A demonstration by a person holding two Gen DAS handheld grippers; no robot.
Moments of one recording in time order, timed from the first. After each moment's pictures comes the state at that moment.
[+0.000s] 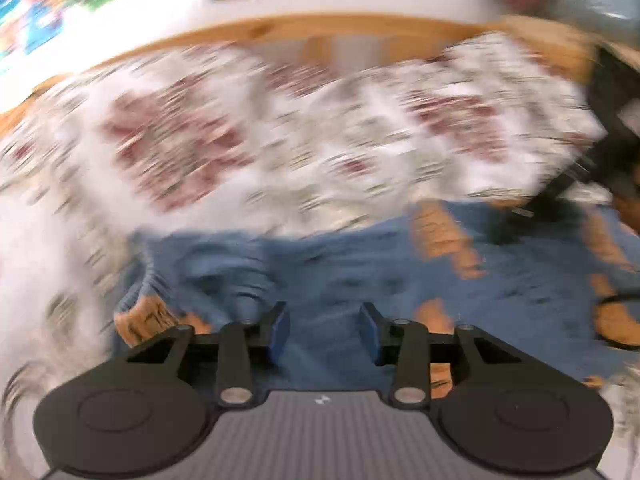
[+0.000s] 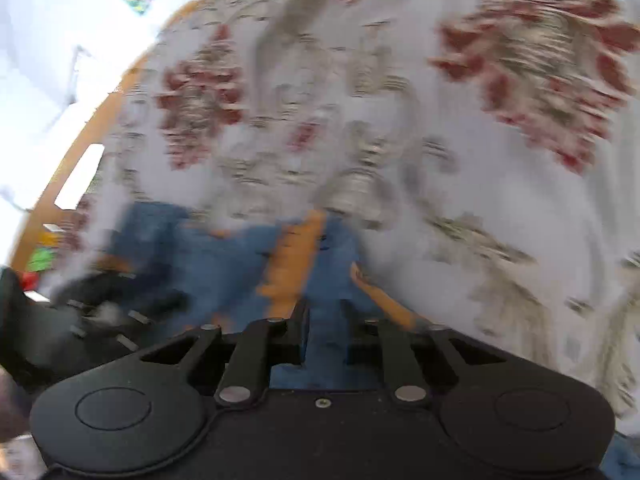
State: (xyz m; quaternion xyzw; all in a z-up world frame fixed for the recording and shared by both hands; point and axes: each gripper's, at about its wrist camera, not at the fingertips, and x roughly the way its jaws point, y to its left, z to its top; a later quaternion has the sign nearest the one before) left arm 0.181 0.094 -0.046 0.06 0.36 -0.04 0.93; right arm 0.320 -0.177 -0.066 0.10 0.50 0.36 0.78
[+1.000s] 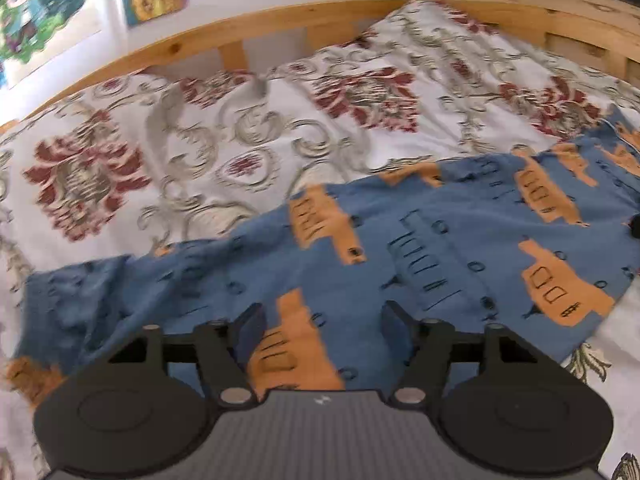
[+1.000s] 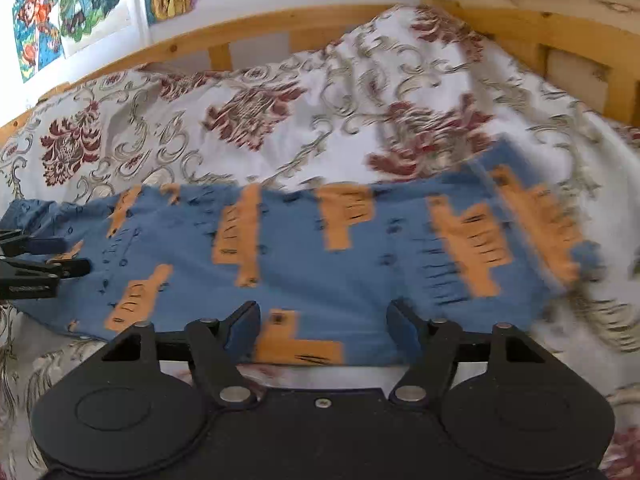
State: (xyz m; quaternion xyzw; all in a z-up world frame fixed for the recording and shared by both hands) left arm 0.164 0.008 -0.068 0.14 0.35 -0.10 0.92; right arm 0.104 -0.325 -0.042 0.03 0.34 0.05 0.94
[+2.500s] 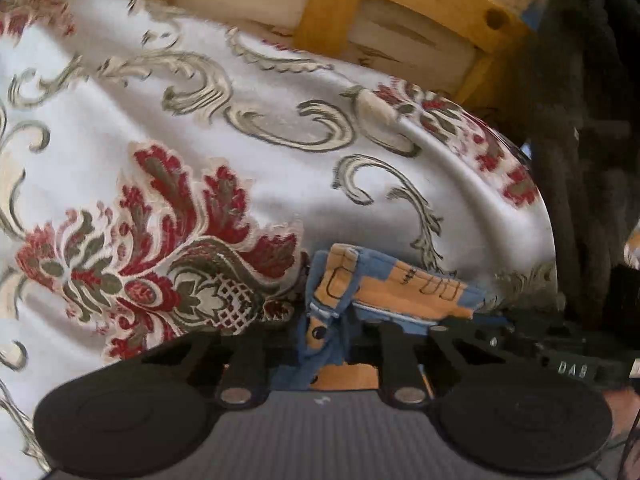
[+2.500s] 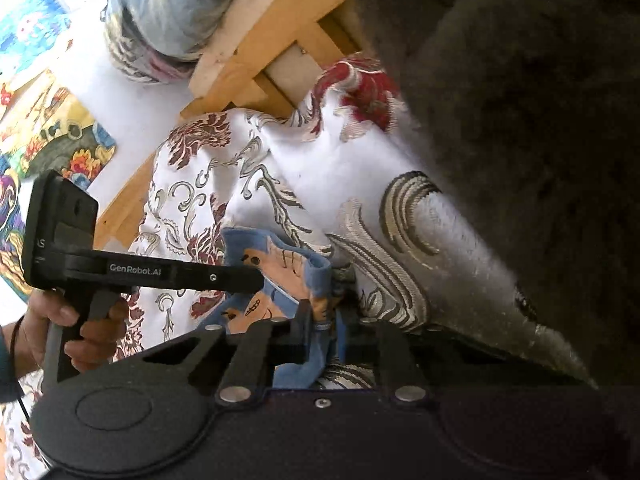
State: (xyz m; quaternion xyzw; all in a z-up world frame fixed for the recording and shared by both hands) left arm 0.334 -0.332 -0.043 0.21 0.46 -0.59 0.63; right arm 0.085 -0.438 -0.074 0.37 0.22 -0.16 0.89
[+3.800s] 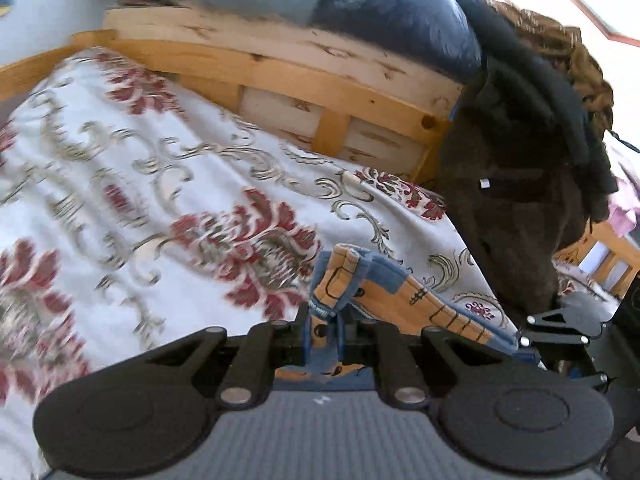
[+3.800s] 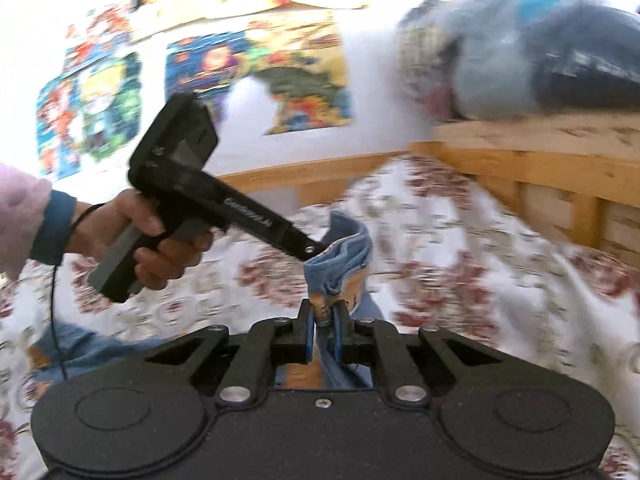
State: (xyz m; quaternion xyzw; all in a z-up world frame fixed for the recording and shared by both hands) left arm 0.309 -0.141 0.048 0.10 0.37 -0.59 0.71; right arm 0.077 -0.256 0.023 0.06 0.17 0.06 0.98
